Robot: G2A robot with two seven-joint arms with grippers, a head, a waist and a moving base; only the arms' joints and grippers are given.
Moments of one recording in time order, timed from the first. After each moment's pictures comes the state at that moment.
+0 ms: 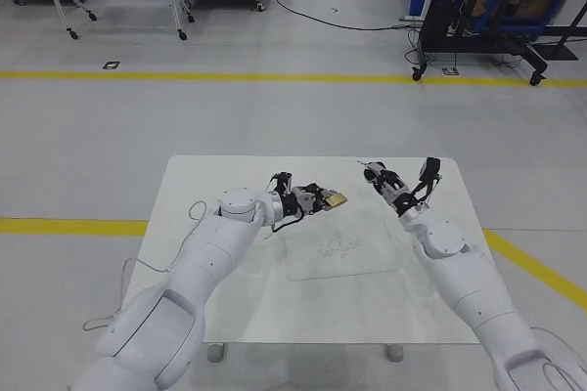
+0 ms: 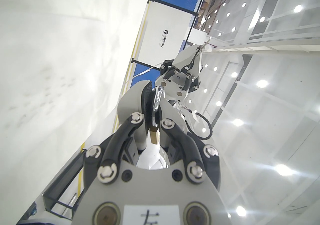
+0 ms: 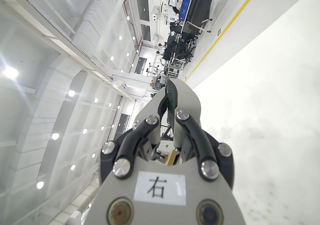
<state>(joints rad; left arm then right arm) 0.57 -1.62 -0.80 -0.39 -0.65 -0.01 -0.87 -1.02 -1.16 1.08 -1.02 0.45 -0.40 0.29</state>
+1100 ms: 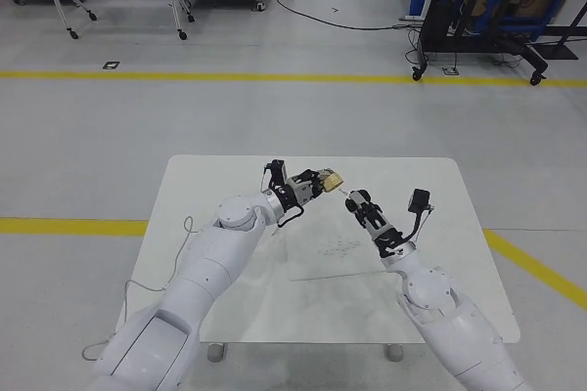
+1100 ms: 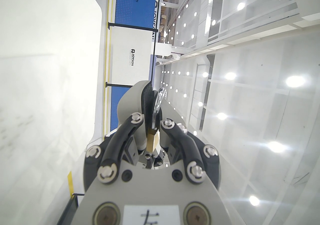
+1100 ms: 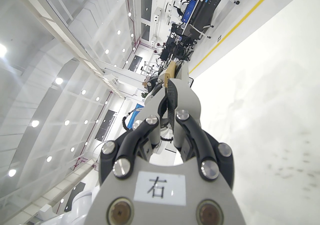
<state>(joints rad) 0.69 -1.58 -0.93 -0.61 -0.61 -0.18 -0.74 -1.41 -1.15 1.15 -1.58 0.11 -0.24 0.03</state>
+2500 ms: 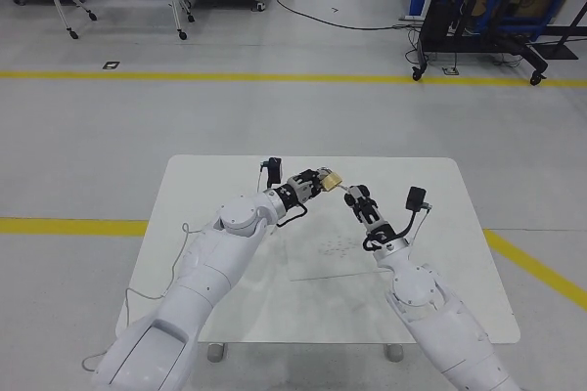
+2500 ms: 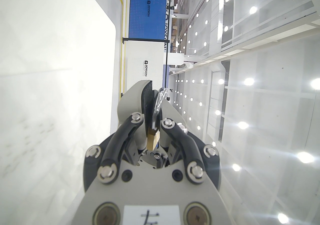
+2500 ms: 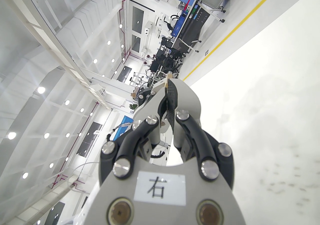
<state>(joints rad) 0.75 -1.57 -0.97 -0.74 -0.44 -0.12 -0.61 -1.38 -1.21 1.13 -1.56 -0.01 -0.17 -0.09</state>
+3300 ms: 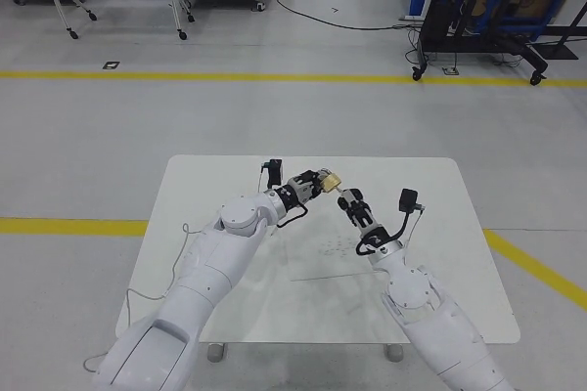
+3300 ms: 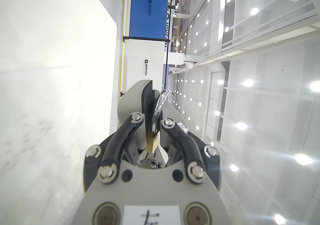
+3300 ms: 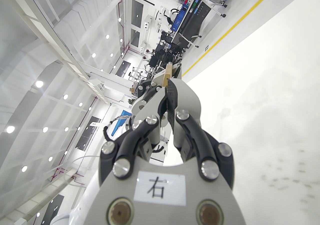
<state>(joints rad) 0.75 -1.58 -0.99 -0.73 -0.44 -0.11 -0.63 -1.39 -1.23 1.13 -1.55 -0.05 -0.17 -0.06</state>
